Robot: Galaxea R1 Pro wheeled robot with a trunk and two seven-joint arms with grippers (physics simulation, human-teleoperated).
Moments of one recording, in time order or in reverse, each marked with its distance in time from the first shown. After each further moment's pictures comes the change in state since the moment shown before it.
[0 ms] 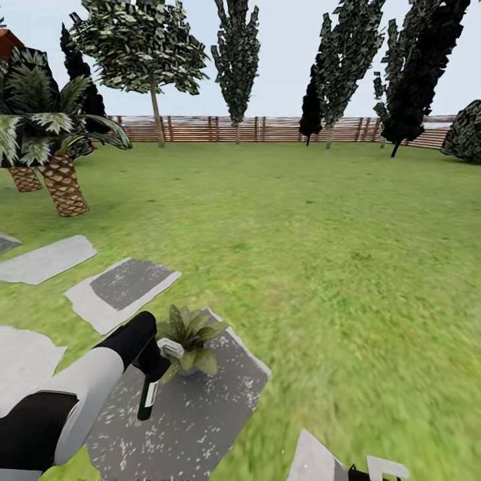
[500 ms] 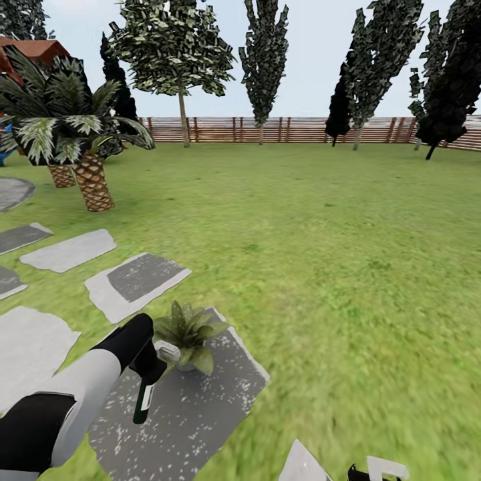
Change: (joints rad) left arm 0.006 0.012 0.003 0.009 -0.002 -0.001 0.003; right arm 0.000 0.000 0.000 0.000 0.000 0.000 0.000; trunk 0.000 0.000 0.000
